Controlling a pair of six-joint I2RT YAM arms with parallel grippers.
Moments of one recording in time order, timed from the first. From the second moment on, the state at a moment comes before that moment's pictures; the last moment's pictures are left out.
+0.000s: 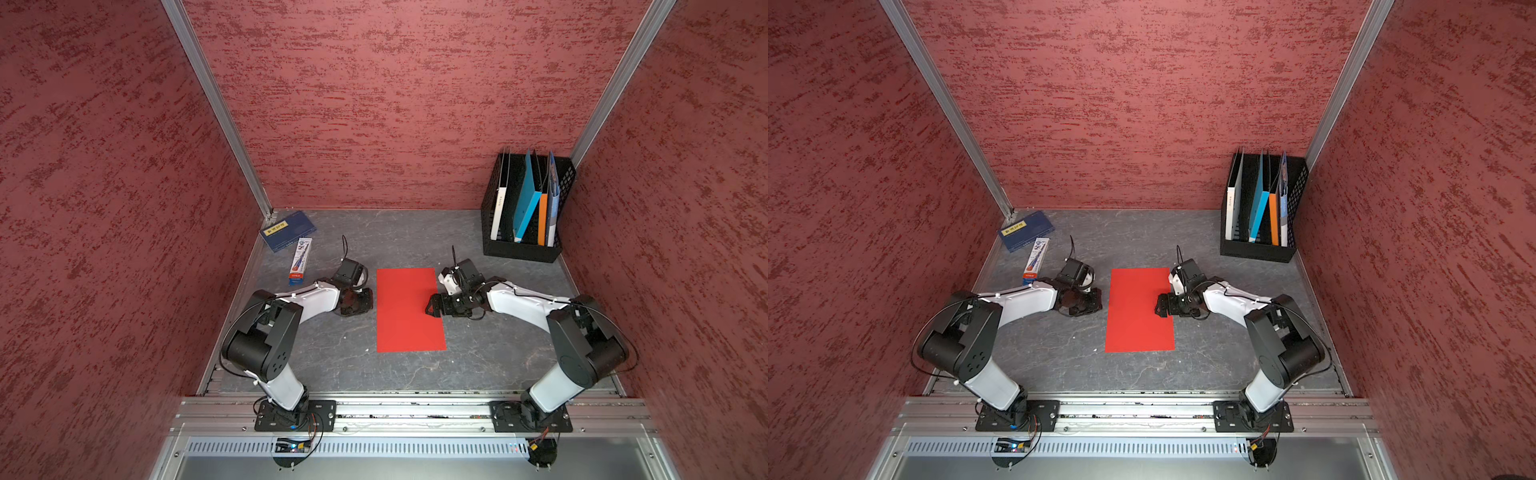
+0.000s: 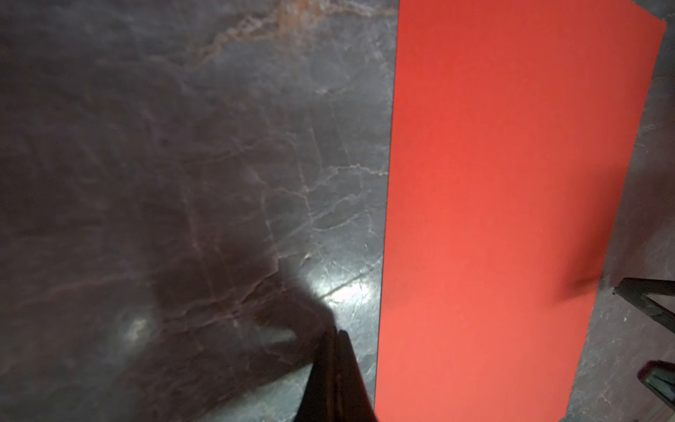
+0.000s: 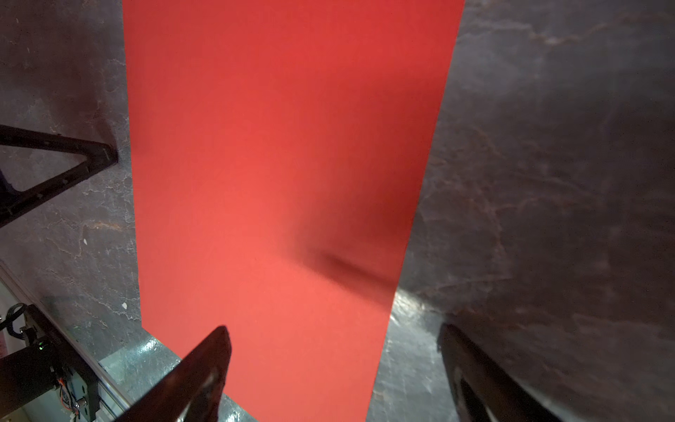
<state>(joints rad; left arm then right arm) -0.39 1.67 0.85 -0.34 0.24 -0.55 0.49 1.64 0.90 -0.39 -0.36 0.41</state>
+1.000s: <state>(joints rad) -0.50 1.68 0.90 -0.47 0.26 -0.60 0.46 1.67 0.89 -0.31 -0.48 0.43</state>
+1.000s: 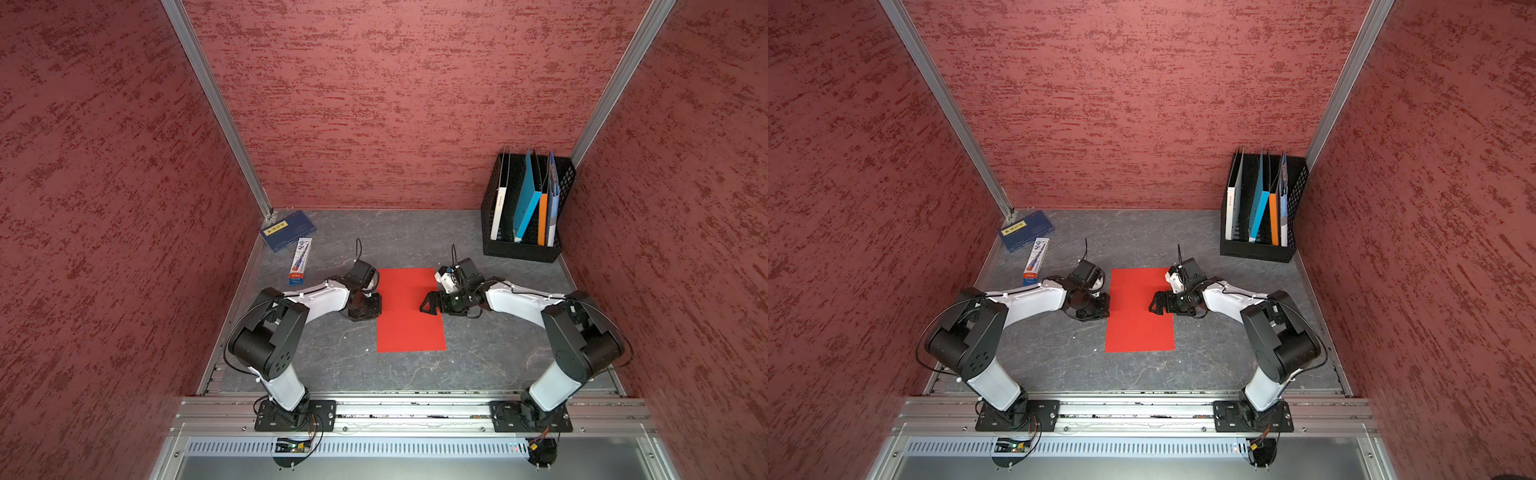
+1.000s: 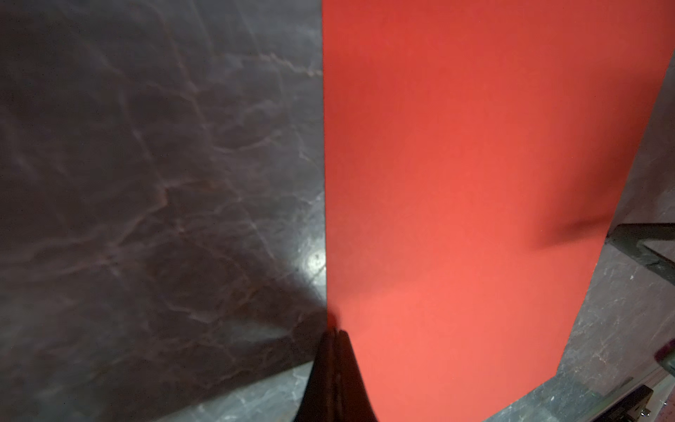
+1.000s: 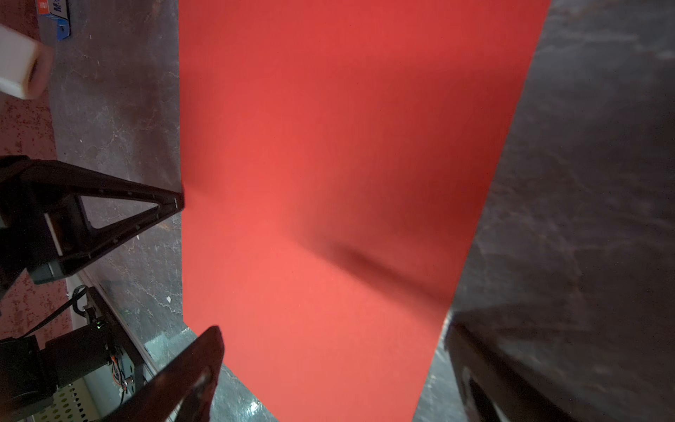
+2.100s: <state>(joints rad) -0.53 1.75 0.97 -0.46 0.29 -0.63 0.46 1.72 0.88 -0.16 -0.58 0.46</state>
